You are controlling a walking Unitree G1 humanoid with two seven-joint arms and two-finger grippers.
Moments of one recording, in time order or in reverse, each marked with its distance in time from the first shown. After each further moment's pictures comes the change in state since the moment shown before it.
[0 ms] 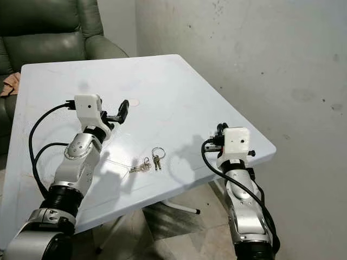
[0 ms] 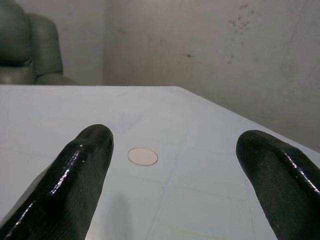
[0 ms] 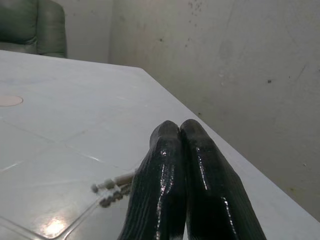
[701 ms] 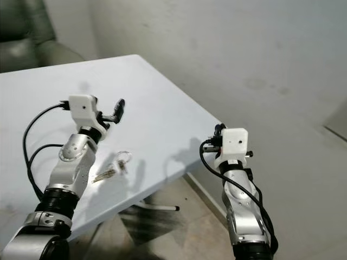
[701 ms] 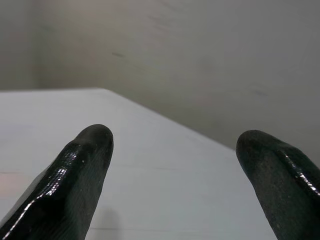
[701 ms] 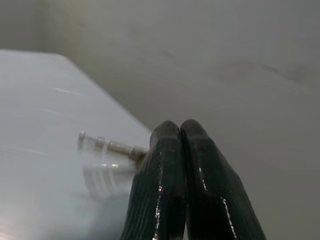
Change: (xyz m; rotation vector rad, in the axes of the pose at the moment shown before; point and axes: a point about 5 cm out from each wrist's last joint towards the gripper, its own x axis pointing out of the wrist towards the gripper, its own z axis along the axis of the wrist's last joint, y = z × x) left arm -0.002 0.002 0.002 -0.037 -0.020 0.020; right arm -0.003 -0.002 -0.004 -0.003 0.016 -0.003
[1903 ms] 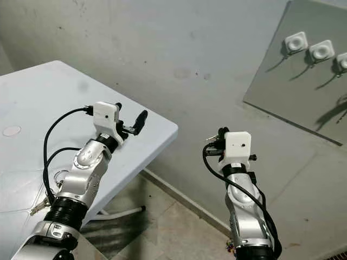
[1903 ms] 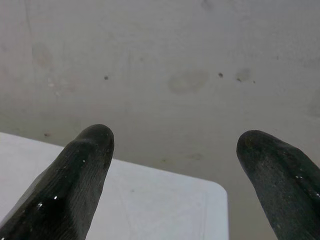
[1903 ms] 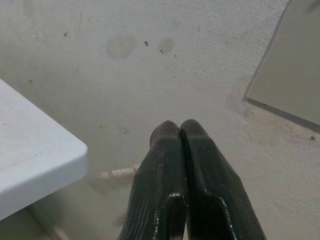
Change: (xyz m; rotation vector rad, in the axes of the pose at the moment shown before) left arm -0.010 -0.034 -0.008 0.078 0.024 -0.208; right arm -0.004 -0.003 -0.004 0.000 0.013 -0.011
